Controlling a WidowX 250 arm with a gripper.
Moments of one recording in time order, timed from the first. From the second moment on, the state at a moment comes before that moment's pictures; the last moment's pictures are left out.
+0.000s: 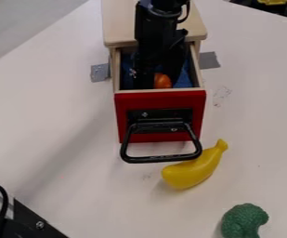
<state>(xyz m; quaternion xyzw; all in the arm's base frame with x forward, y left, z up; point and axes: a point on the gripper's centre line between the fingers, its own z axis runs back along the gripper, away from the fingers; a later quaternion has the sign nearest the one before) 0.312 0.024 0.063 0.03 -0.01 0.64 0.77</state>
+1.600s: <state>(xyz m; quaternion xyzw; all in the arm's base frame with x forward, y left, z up) 0.296 -0.001 0.128 -0.02 -0.01 0.58 0.82</state>
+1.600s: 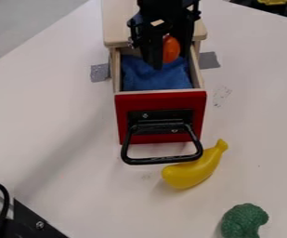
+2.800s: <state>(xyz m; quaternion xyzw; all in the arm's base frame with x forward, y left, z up) 0.241 0.082 0.117 0.11 0.02 0.56 0.82</state>
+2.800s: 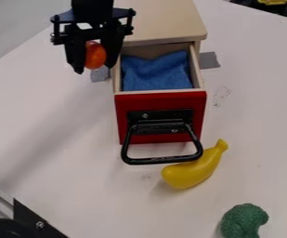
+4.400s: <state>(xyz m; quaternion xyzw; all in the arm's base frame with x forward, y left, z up) 0.235 0.158 0.002 0.15 0.06 0.56 0.81</state>
